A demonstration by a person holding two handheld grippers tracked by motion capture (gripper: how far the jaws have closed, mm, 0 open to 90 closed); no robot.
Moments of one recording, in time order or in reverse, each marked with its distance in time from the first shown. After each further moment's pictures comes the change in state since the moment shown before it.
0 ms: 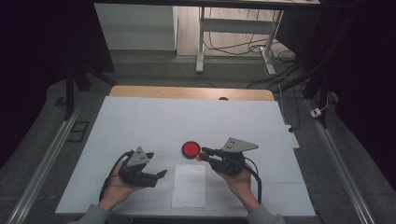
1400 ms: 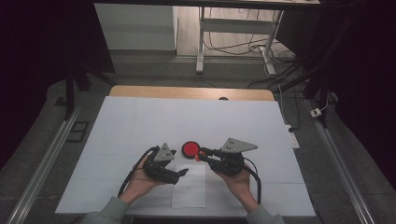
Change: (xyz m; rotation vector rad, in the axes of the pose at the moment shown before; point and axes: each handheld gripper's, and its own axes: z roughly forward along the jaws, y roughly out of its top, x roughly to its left) left arm -0.026 0.040 0.044 0.017 -0.078 0.077; right arm 0.002 0.000 0.002 -0.015 0.013 -0.002
